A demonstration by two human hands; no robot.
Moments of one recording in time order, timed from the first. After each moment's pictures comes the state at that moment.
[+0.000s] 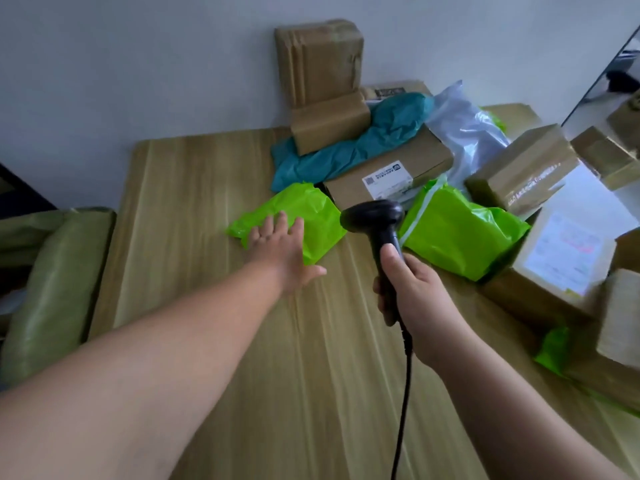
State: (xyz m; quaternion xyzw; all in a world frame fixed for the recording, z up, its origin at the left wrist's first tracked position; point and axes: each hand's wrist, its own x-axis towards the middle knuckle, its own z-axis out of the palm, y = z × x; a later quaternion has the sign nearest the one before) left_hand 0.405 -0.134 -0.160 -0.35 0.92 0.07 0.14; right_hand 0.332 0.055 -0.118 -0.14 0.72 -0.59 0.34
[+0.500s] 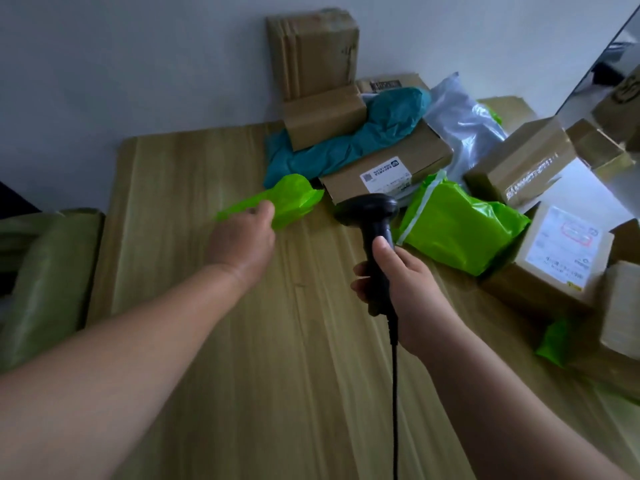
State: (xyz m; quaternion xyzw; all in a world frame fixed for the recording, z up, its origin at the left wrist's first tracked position) left_hand 0.435 -0.165 -0.143 -0.32 0.93 0.06 -0.13; right_hand 0.344 0.037 -0.108 -0.06 0.68 -0.62 0.39
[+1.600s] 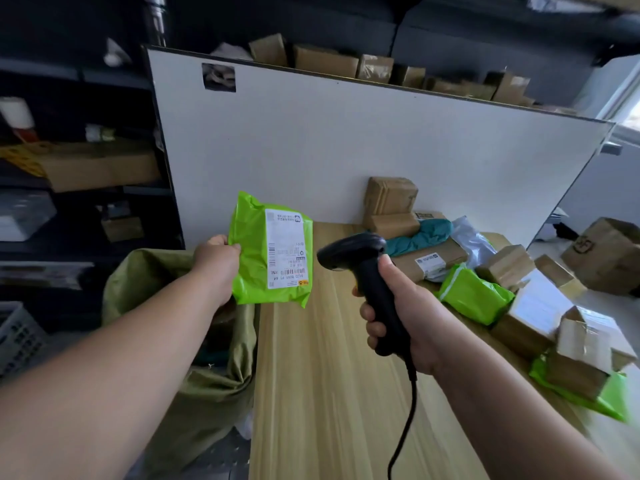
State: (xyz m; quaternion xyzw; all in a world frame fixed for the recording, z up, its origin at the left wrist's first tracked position) left_hand 0.749 -0.213 0.020 -0.50 0.49 0.60 -0.39; right_hand 0.622 0.026 0.082 -0.14 0.65 -0.56 0.50
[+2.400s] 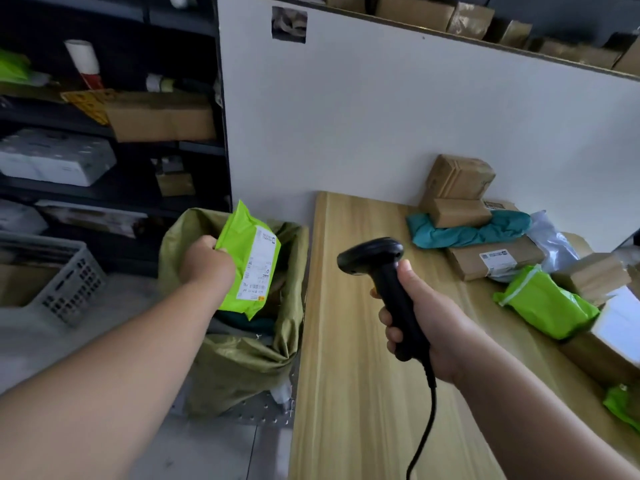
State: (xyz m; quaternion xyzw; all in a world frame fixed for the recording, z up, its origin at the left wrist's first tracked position) left_hand 0.843 -0.264 -0.060 -0.66 0.58 0.34 -0.33; right_hand 0.645 -0.030 0.034 -0.15 0.68 -0.49 0.53
